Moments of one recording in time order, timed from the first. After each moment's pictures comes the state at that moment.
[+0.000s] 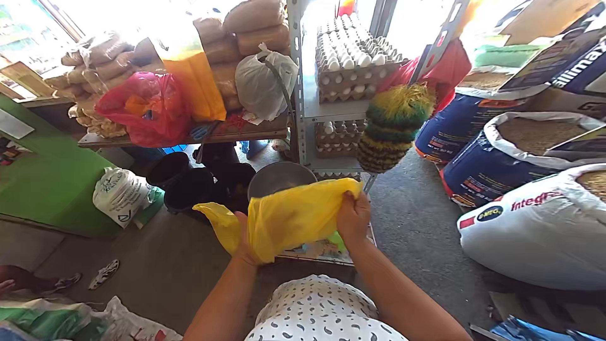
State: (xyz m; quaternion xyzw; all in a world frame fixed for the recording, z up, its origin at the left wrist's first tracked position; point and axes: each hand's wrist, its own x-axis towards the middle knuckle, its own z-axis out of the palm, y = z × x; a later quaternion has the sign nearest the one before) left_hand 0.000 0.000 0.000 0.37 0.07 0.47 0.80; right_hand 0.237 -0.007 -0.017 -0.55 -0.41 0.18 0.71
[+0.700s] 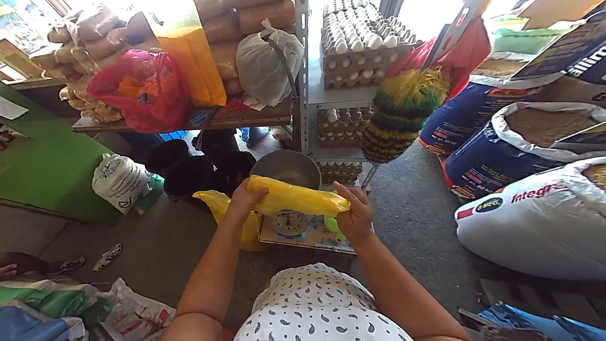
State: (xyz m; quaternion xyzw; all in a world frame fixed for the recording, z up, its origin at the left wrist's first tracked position) left_hand -0.026 0.069 -0.011 0.52 0.57 0.40 0.50; right_hand 0.252 -0.016 -0.051 -0.45 -0.63 -0.02 0.64
